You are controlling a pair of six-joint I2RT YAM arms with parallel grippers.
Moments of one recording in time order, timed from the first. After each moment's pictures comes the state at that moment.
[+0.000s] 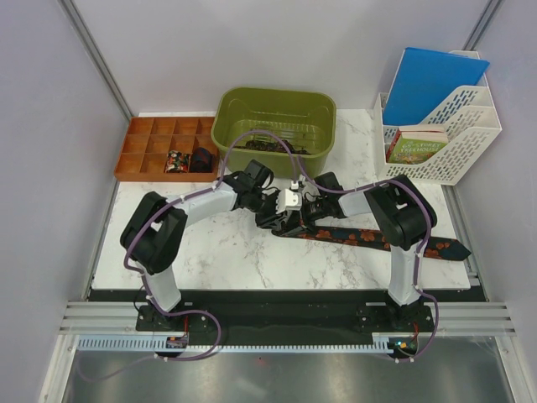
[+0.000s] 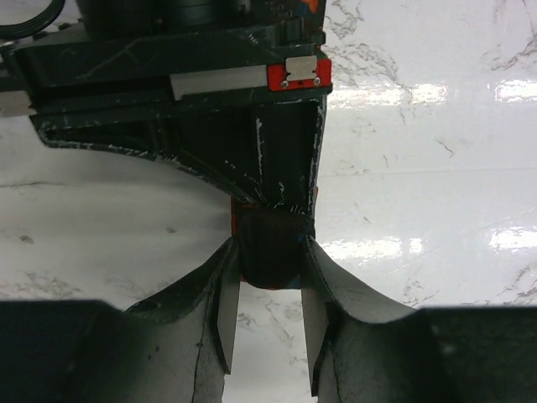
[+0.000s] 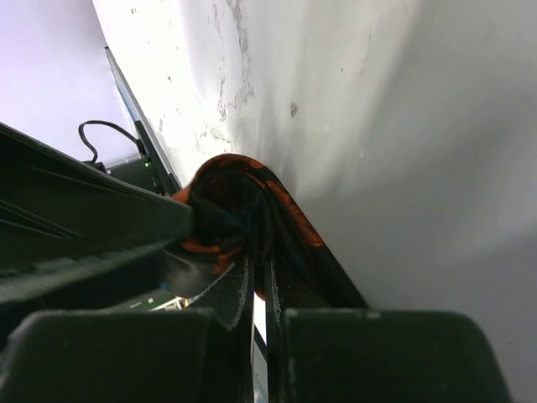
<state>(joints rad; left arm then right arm) -0.63 1.79 1.15 -0.43 0.62 0.79 0.45 2.01 0.94 0.11 -0.92 0.65</state>
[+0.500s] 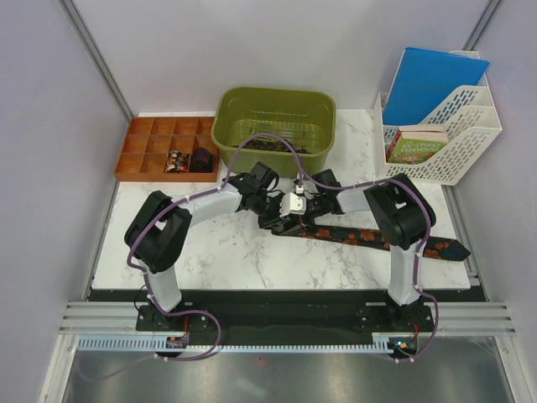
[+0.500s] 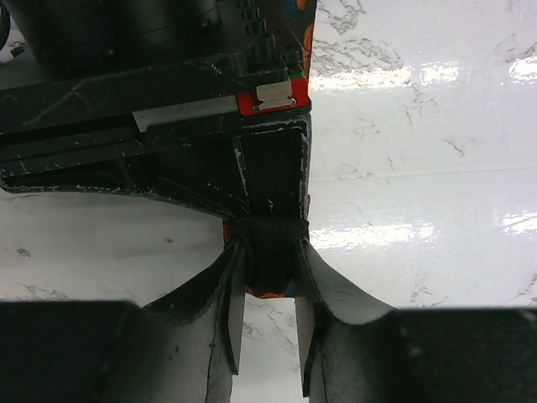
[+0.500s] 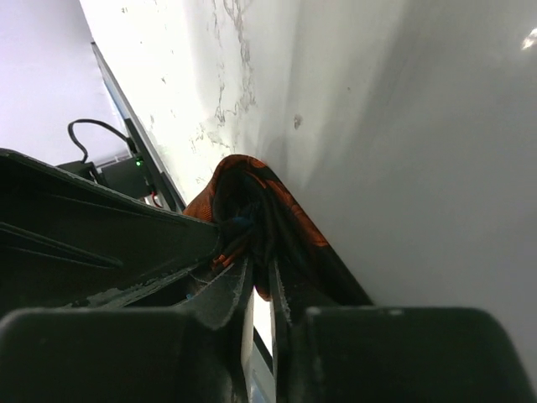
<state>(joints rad) -0.67 1.82 1.17 -0.44 0.57 0.81 0.45 2.02 1.00 0.02 -0.91 0.62</state>
